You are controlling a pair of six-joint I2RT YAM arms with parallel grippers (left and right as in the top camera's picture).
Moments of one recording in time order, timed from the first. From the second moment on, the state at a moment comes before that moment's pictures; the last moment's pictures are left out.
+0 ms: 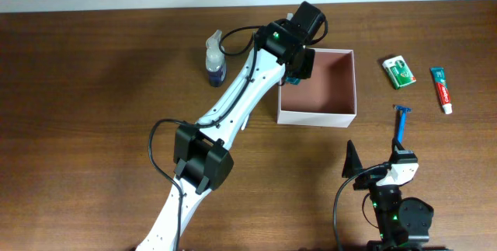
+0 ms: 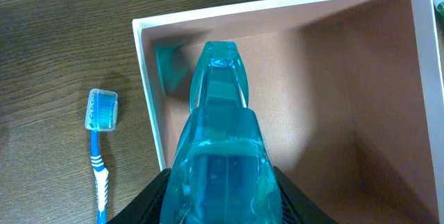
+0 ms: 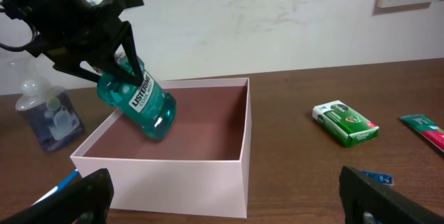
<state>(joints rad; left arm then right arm) -0.67 2.52 2.63 -1.22 -0.04 -0.41 -0.06 0.01 0.01 -0.06 -0.12 0.10</state>
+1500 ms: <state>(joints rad) -0.67 2.52 2.63 -1.17 -0.09 -0.41 -0.06 0.01 0.01 -0.06 -0.12 0.10</state>
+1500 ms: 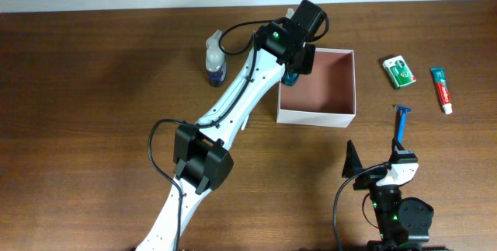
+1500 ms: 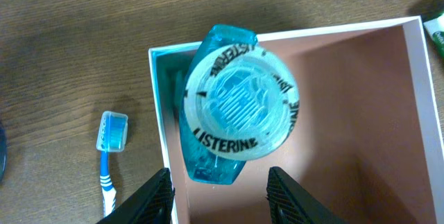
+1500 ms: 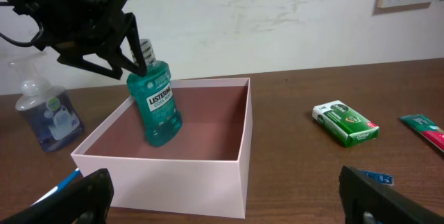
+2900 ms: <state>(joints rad) -0.35 2.43 2.74 -1.47 -0.09 -0.16 -0.06 0.01 0.01 -0.06 -0.12 0.11</state>
